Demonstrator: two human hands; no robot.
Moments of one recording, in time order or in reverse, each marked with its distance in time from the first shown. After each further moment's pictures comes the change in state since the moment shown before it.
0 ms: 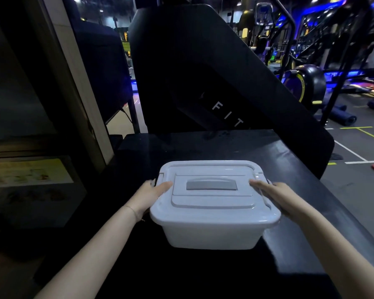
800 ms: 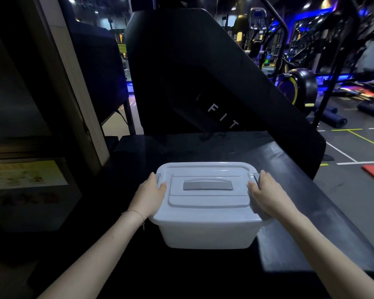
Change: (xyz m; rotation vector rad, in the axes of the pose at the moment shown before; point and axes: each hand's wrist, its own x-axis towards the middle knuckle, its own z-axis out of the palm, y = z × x) left_hand -0.006 0.006 0.013 0.580 0.199 0.212; right_hand -0.023 -0.017 0.017 -0.619 0.208 -0.215
